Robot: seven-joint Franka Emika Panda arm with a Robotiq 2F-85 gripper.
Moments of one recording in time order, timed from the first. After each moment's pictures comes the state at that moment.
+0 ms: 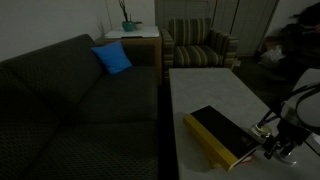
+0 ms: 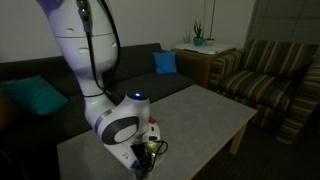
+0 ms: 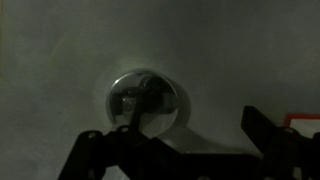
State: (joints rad) arm -0.11 1.33 0.06 -1.76 -0.04 3.01 -0.13
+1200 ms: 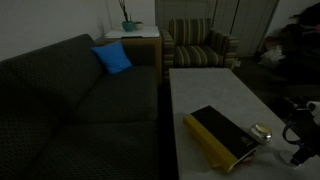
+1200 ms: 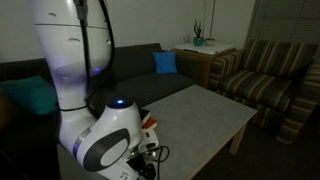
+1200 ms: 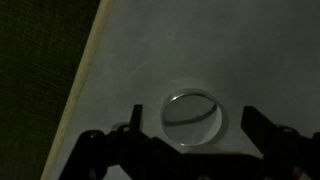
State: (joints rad) arm -0.11 1.27 -0.06 -1.99 -0.23 3.31 -0.20
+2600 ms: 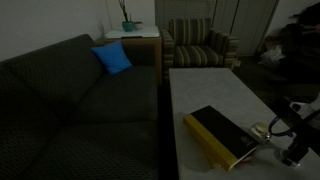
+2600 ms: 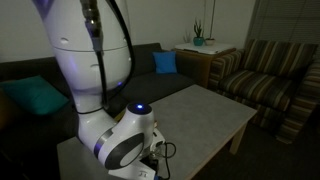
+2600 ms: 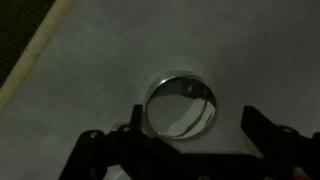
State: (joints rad) arm -0.35 1.35 0.13 -1.82 -0.39 3.12 -0.46
